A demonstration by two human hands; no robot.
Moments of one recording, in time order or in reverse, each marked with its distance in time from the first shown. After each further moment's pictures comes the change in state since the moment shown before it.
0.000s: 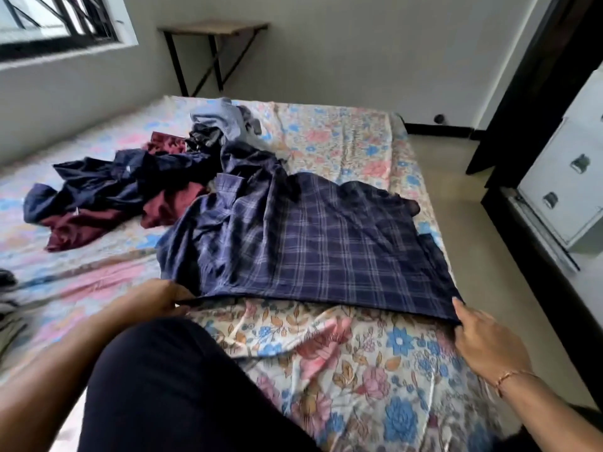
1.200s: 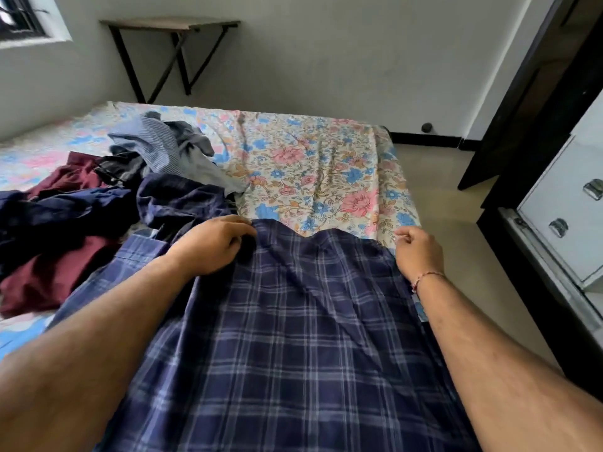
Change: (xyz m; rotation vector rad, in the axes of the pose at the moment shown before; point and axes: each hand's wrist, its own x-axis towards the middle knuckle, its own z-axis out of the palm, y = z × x) left_hand 0.360 0.093 -0.088 -0.061 0.410 0.281; right_hand 0.352 -0.072 -0.017 0.603 0.298 0.221
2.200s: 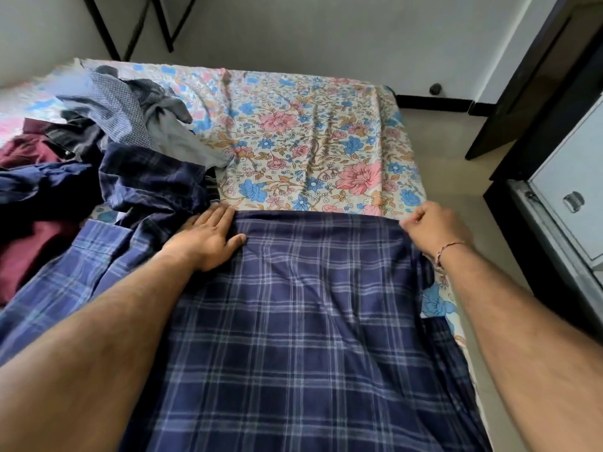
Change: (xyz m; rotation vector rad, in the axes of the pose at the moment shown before) left_hand 0.042 -0.043 0.092 0.227 -0.342 -0.329; right_hand 0.054 0.016 -0.010 -0.396 -0.168 -0.011
